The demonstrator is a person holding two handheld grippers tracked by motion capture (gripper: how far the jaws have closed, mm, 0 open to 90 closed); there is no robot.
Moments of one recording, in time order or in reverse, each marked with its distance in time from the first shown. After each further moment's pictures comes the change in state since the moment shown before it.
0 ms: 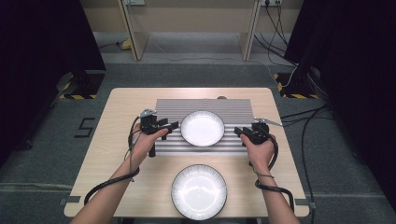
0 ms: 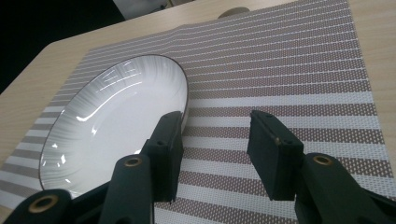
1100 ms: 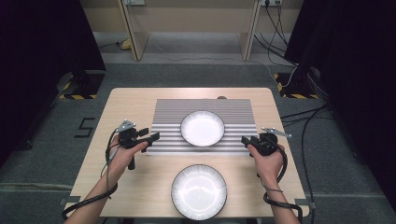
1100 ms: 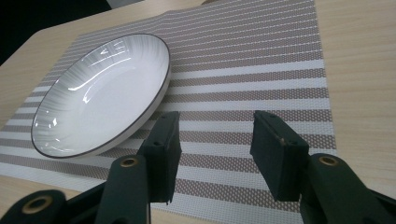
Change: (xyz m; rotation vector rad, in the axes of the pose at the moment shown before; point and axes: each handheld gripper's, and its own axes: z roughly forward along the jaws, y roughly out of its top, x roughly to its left) left arm 0.027 -0.030 -0.067 -0.021 0.061 0.064; right arm -0.011 -0.025 -0.035 -0.002 -0.049 -0.028
